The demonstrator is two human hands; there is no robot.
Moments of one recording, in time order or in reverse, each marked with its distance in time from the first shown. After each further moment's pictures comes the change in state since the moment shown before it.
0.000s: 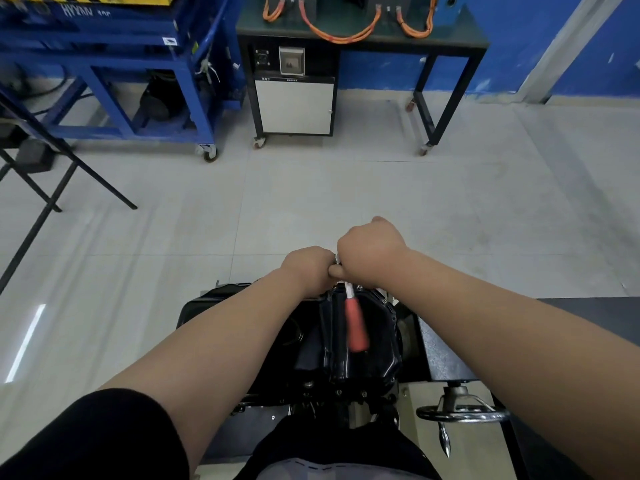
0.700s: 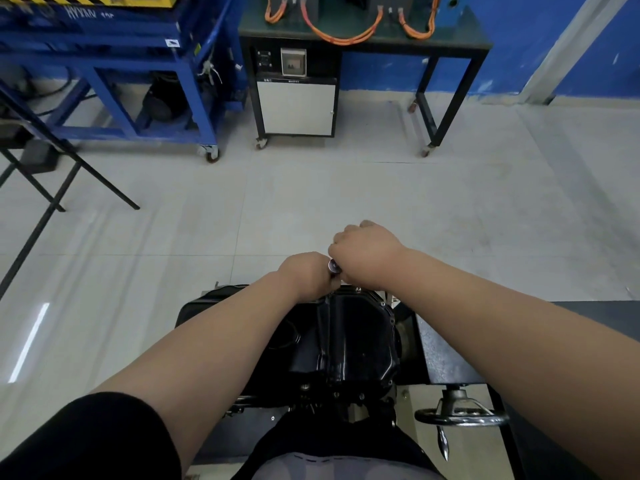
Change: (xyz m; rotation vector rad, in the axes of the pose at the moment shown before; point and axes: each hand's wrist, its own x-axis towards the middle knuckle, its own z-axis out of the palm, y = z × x) left_hand -0.003 0.003 -0.001 0.063 0.021 0.058; right_hand 0.000 0.008 0.006 -0.044 0.127 -0.176
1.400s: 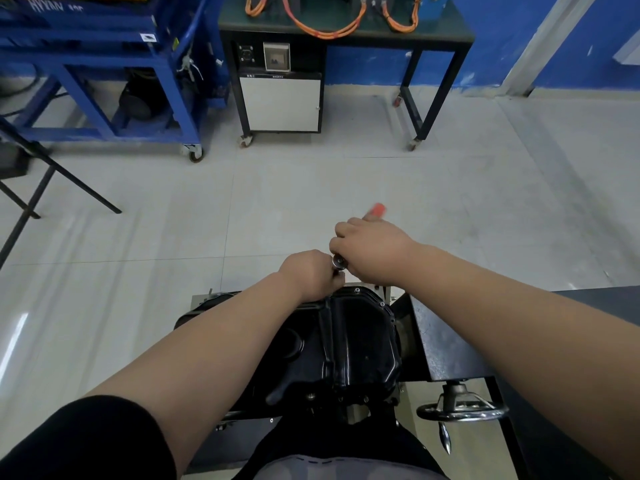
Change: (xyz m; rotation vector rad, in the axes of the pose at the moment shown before) left_hand 0.012 -0.003 0.001 0.003 0.041 0.046; right_hand 0.000 0.017 -0.003 -0.002 0.023 -0.036
